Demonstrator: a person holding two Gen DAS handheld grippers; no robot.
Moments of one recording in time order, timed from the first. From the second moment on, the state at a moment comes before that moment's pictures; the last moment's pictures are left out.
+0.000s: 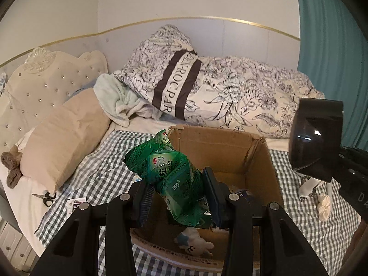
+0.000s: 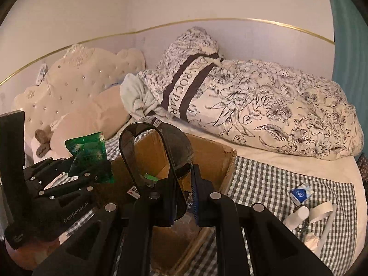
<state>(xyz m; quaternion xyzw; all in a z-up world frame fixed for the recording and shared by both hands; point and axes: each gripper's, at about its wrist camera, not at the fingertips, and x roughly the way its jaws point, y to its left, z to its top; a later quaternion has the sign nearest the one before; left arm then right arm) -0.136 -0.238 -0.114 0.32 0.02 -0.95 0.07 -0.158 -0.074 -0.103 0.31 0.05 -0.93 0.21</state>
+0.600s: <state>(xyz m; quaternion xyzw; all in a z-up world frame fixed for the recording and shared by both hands) -0.205 -0.238 -0.174 0.40 0.01 -0.91 0.05 -0.249 -0.108 -0.178 0.42 0.09 -0.88 0.19</state>
